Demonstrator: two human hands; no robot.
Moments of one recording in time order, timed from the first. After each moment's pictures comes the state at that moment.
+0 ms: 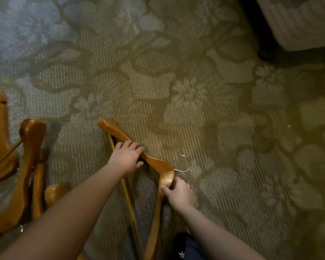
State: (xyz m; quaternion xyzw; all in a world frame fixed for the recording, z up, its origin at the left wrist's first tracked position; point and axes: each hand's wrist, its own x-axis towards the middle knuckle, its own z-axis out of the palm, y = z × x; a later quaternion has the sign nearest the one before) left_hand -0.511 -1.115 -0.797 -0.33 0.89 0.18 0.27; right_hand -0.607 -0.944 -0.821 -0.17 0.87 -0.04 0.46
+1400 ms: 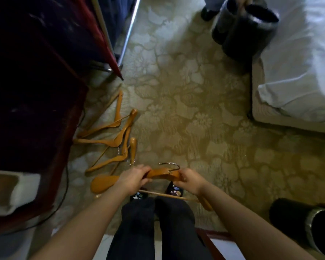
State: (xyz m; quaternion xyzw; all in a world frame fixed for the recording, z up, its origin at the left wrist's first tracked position) left_hand -0.340 -0.948 -0.301 -0.48 0.74 0.43 0.18; right_hand -0.554 -0.910 -0.291 -0.53 0.63 0.08 0.57
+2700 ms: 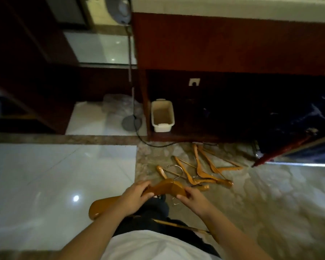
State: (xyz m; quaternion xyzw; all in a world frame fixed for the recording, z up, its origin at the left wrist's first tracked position) left_hand -0.287 -0.634 -0.086 -0.87 0.20 0.37 -0.27; right_hand -0.377 -0.854 -0.083 -0.81 0.17 0.28 0.49
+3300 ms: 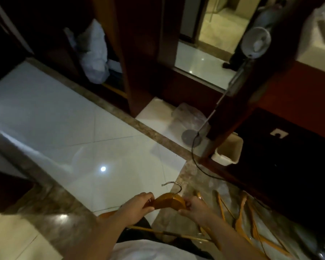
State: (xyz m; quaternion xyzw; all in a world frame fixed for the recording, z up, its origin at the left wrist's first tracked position) left_hand -0.312 -0.433 -0.089 -0.89 0.01 0.31 -0.33; right_hand -0.263 -0.661 -0.066 -0.85 -0.08 0.43 0.30
